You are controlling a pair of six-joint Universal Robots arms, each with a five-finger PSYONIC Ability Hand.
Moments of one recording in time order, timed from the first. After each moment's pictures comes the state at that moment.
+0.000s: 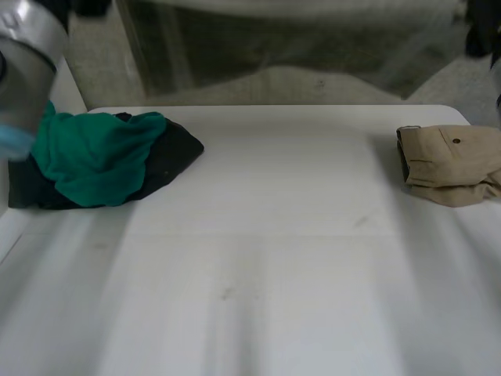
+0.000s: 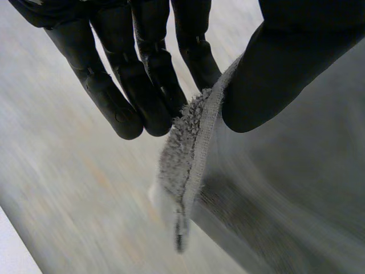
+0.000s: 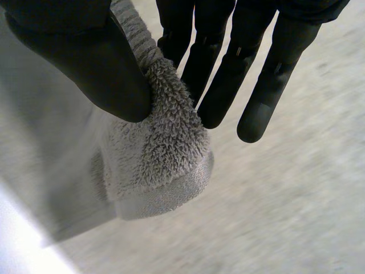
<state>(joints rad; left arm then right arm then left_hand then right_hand) 4.45 -1.94 -1.03 3.37 -1.43 3.48 1.73 -1.23 1.20 -0.30 1.50 2.61 1.17 1.20 1.19 1.20 0.98 1.11 1.17 1.19 1.19 1.00</state>
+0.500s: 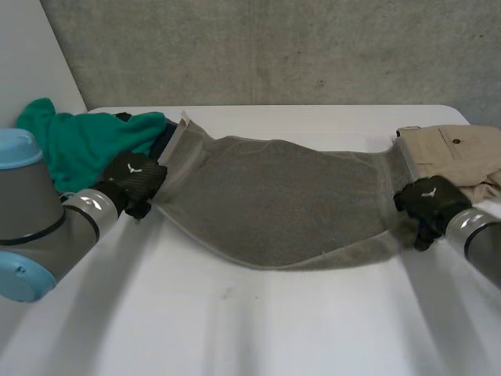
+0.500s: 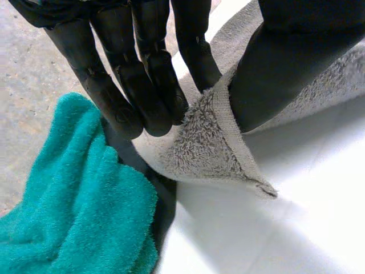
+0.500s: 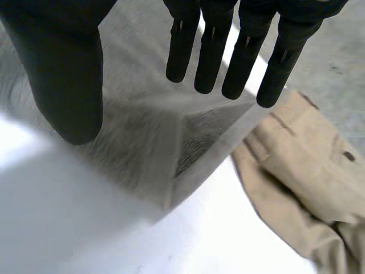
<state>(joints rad) 4.47 -1.98 -1.57 3.26 -1.32 3.74 1.66 -1.15 1.62 -0.02 1.33 2.45 1.17 1.20 1.19 1.20 0.98 0.57 0.56 0.56 0.57 0.37</state>
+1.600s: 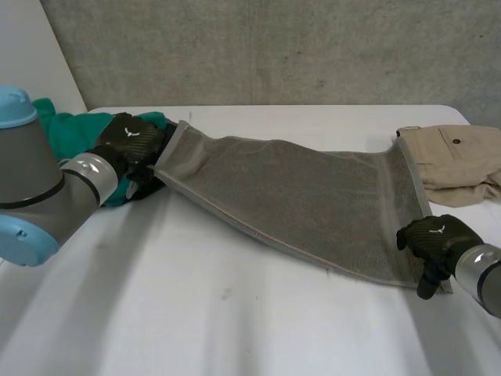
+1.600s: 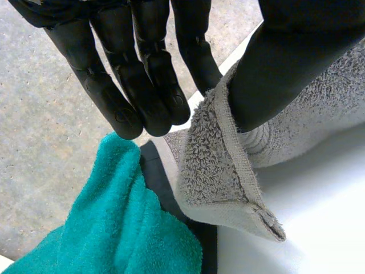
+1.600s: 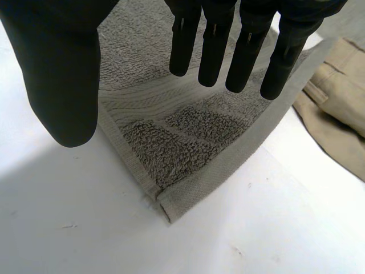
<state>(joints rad) 4.44 -2.01 -1.36 3.18 -1.35 3.65 1.67 -1.32 1.85 0.07 1.41 2.54 1.17 1.20 1.19 1.20 0.98 0.50 0.49 0.50 0.49 0.29</state>
